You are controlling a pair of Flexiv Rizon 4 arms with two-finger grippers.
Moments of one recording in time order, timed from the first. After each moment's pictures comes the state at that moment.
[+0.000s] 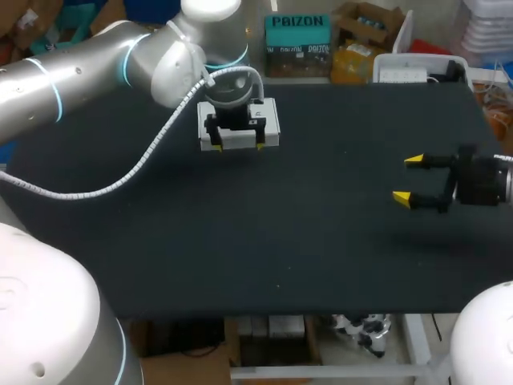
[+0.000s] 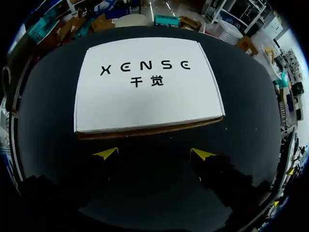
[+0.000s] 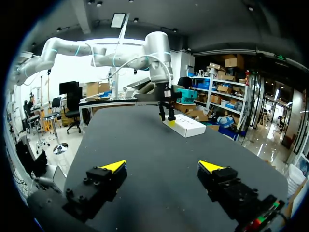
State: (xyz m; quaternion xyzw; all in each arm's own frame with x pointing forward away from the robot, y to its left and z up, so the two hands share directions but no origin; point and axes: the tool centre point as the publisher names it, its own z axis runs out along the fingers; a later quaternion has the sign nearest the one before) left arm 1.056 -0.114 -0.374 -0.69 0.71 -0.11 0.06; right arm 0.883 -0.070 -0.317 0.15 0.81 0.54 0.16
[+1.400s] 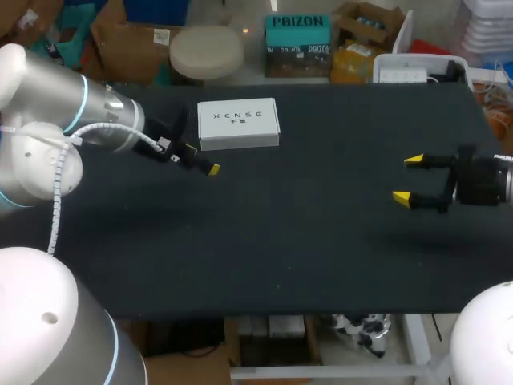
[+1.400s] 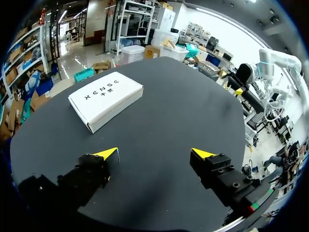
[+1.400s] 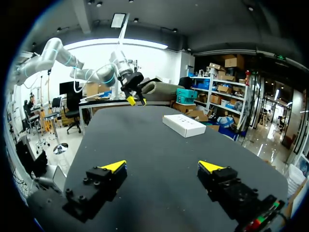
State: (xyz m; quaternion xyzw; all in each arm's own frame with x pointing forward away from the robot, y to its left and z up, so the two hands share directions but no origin) left arm 0.938 -0.042 -0.310 -0.34 0.86 -0.37 0.05; right arm 0.883 -0.070 -0.317 0.15 0.81 0.54 0.16
